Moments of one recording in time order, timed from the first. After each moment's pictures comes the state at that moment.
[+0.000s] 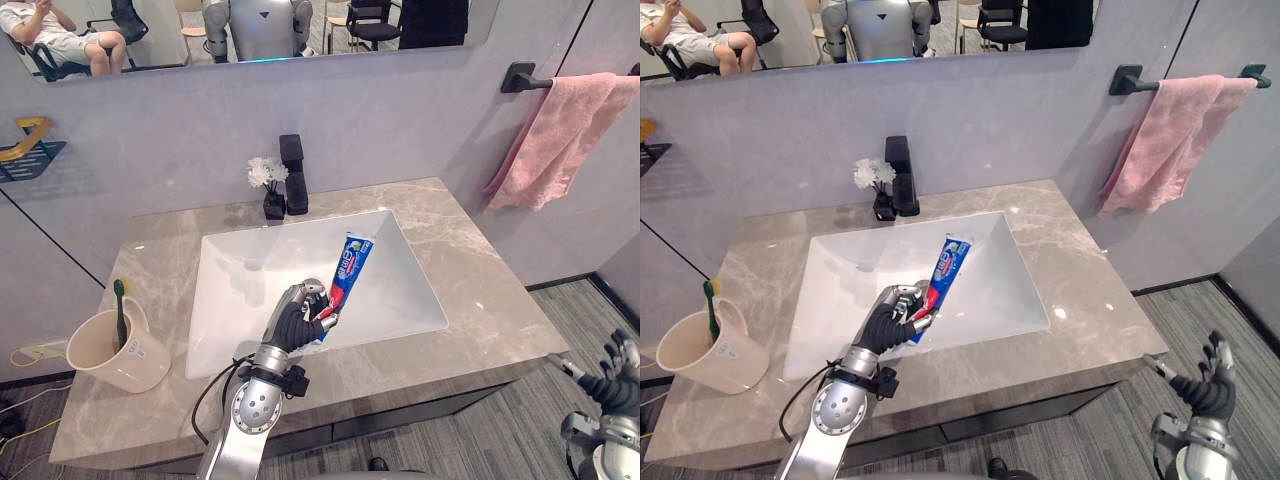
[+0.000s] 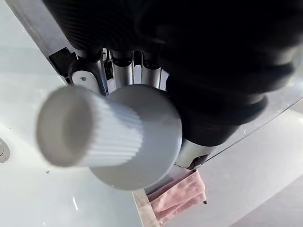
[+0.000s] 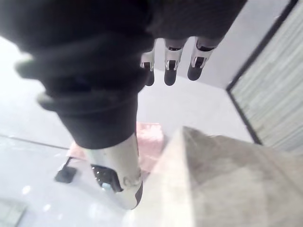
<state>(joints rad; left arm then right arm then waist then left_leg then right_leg) 0.24 0.06 -0.24 -0.29 0.51 -0.15 -0.02 0.39 -0.11 -0.59 -0.27 0.08 -0.04 0.01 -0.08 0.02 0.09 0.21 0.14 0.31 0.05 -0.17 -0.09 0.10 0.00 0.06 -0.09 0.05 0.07</state>
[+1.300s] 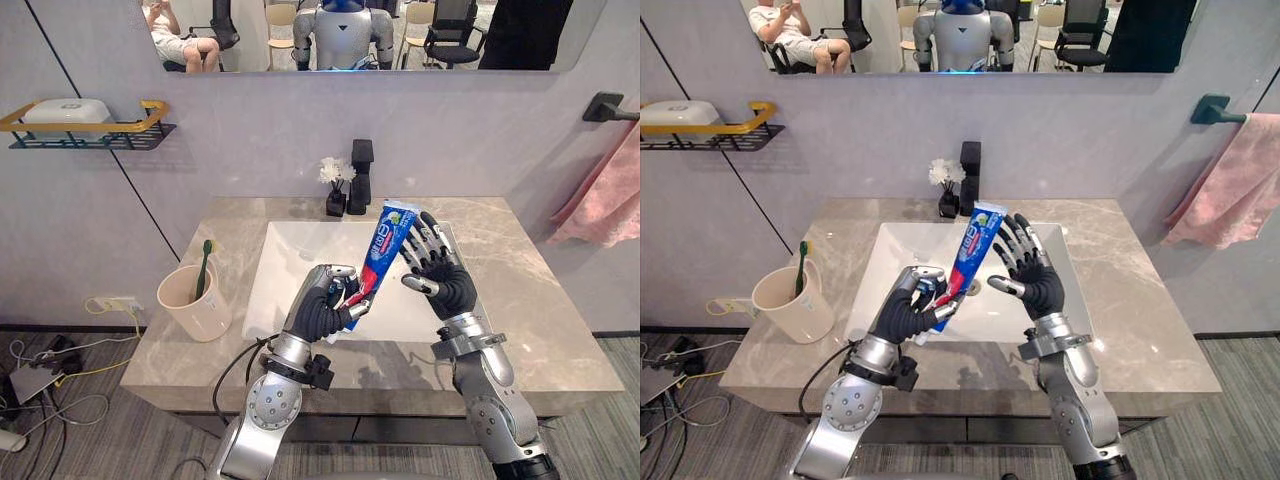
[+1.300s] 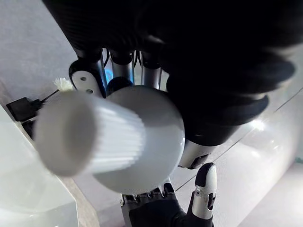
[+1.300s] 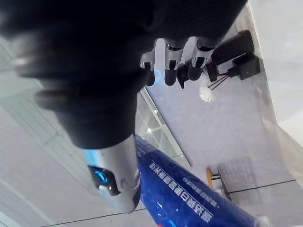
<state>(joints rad) 0.14 0.07 -0.41 -0.39 0.46 -0.16 0.05 0.03 -0.19 0.19 -0.21 0.71 -0.13 0.15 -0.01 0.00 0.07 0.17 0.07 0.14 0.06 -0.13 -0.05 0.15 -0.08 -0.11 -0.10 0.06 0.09</state>
